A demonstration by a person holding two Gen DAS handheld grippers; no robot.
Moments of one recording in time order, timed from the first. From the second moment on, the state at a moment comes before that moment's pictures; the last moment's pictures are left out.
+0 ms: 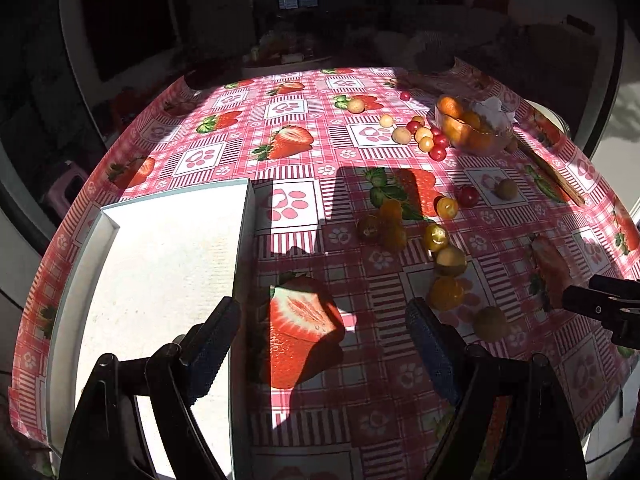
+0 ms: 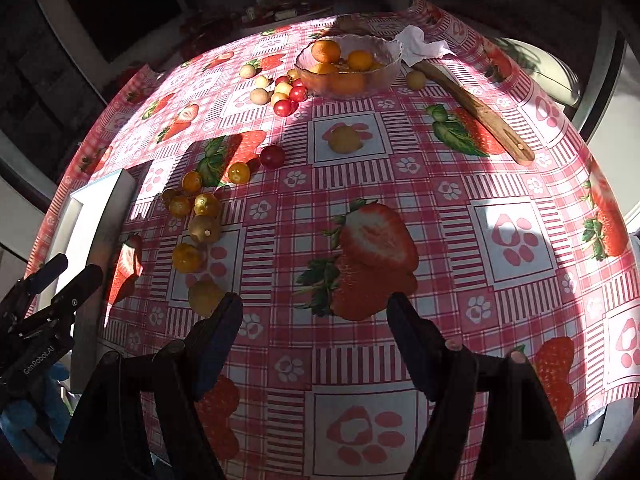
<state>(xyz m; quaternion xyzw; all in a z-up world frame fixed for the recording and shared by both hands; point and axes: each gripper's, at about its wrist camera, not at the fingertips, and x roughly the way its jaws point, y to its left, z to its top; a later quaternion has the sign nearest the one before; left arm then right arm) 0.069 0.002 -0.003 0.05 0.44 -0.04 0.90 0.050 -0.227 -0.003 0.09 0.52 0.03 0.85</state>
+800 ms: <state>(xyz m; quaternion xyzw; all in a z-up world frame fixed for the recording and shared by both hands) 0.084 -0.058 -0.038 0.09 0.47 -0.12 0.87 0.019 -0.191 -0.023 0.02 0.50 0.14 0.86</state>
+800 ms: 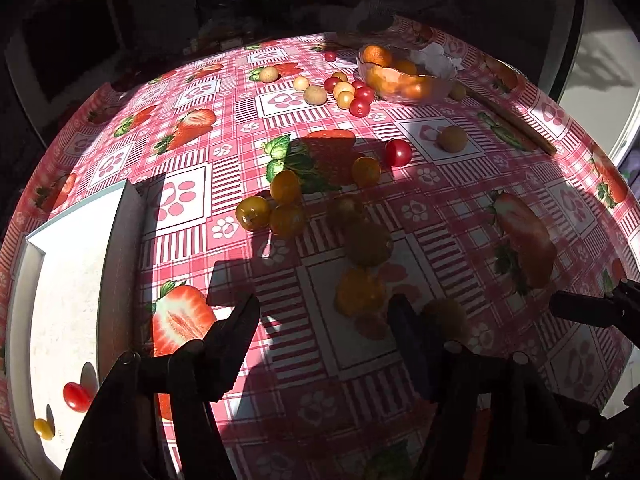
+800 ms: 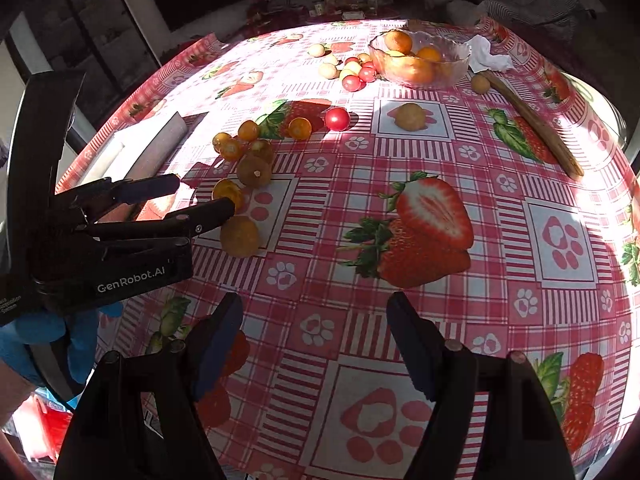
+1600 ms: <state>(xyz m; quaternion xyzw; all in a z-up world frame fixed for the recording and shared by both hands) 0.083 -0.028 -0.037 0.05 0.46 -0.11 0.88 0.059 -0.139 -0.030 -0.04 0.47 0.16 0.87</state>
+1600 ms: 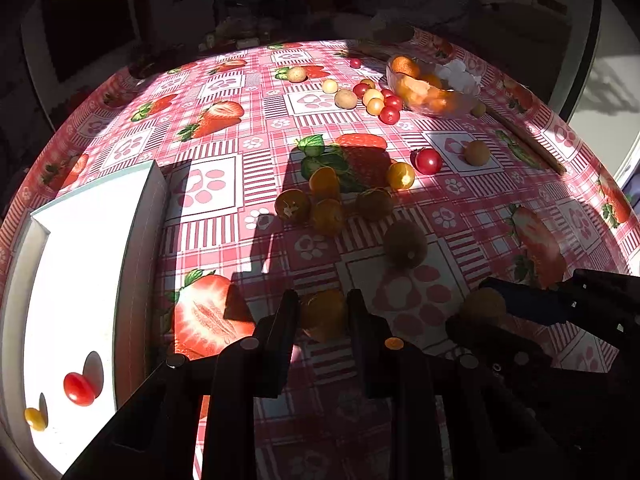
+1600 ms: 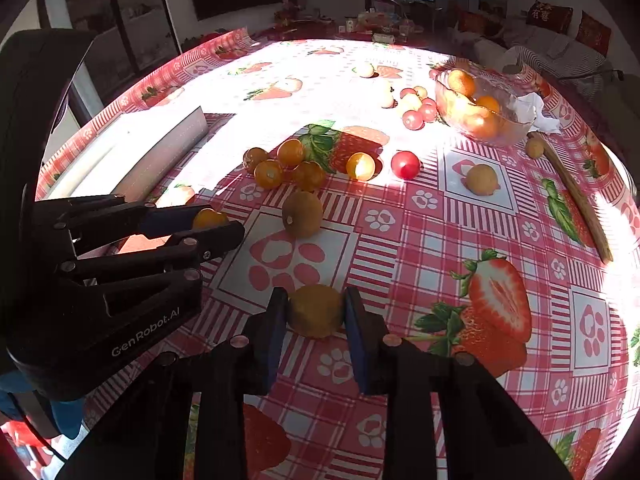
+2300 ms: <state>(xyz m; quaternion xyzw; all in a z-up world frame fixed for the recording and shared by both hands) 0.039 0.054 0.006 -0.02 0.43 -0.09 0.90 0.041 -0.119 0.005 0.00 0.49 0.17 0.86</state>
